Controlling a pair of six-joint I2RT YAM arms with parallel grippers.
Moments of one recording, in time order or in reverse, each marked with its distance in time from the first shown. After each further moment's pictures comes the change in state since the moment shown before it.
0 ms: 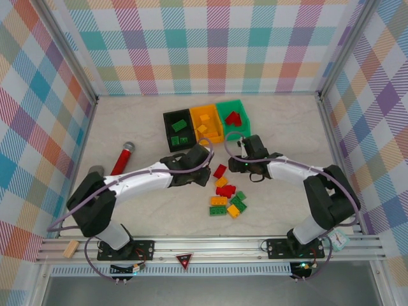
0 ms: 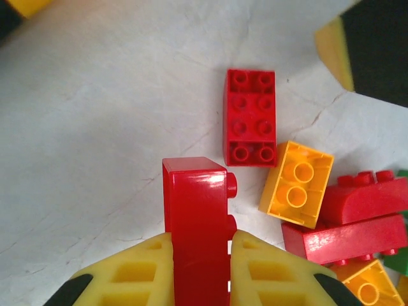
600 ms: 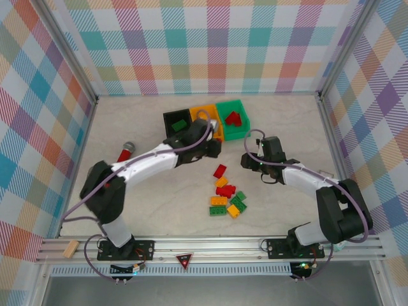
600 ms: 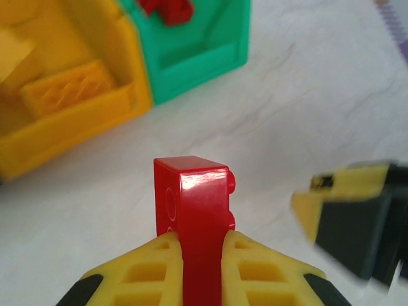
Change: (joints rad) left arm 0.101 0.215 0.330 0.124 0.154 -0.137; right arm -0.134 -0.133 -0.127 0.091 -0.069 0.098
